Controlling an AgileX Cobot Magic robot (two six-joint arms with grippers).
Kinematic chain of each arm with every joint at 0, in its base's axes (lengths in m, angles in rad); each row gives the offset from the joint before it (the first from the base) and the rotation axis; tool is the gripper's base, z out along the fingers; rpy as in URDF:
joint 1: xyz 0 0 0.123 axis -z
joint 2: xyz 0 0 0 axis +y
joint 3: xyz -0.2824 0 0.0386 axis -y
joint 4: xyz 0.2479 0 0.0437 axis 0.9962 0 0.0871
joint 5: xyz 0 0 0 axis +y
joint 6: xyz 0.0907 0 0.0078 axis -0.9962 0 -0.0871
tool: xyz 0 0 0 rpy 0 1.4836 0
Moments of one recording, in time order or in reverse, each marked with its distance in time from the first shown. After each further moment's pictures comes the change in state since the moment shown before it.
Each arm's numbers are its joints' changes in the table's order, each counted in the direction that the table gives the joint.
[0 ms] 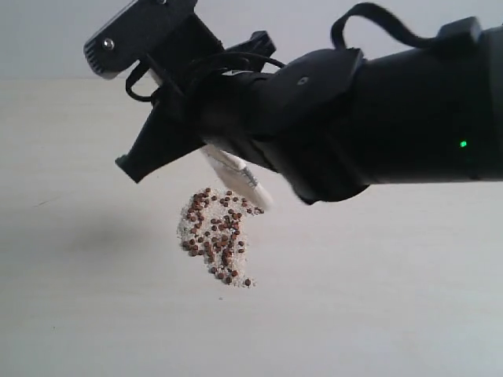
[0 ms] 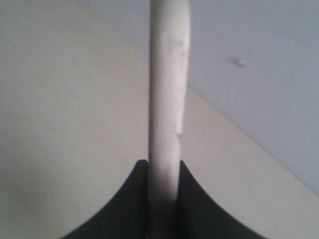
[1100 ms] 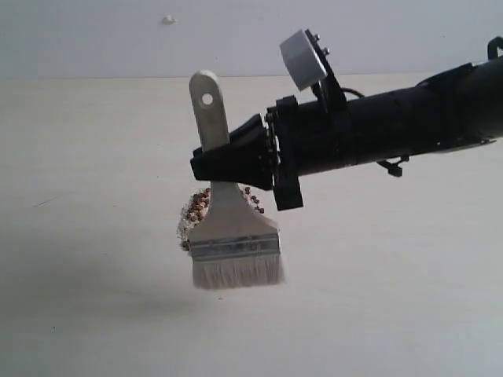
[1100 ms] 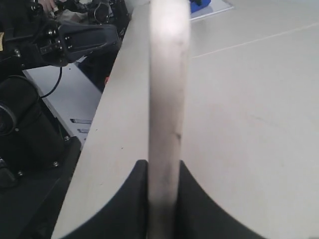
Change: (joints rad) left arm 0.000 0.000 0.000 0.000 0.002 0.000; right arm 0.615 0.140 -0.174 0.341 1.562 0.575
